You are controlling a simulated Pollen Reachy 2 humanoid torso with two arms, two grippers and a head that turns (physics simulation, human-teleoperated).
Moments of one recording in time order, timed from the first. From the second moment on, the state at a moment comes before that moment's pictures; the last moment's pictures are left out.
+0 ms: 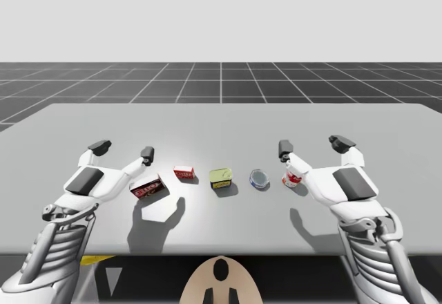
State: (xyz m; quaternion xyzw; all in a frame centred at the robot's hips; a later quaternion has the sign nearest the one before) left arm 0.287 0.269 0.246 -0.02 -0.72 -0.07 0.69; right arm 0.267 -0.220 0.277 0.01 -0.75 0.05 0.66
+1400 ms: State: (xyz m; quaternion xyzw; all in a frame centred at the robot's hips) left arm 0.285 0.262 0.243 -0.03 -0.72 -0.08 0.69; right arm 0.267 -0.218 0.275 -0.01 -0.74 0.05 0.67
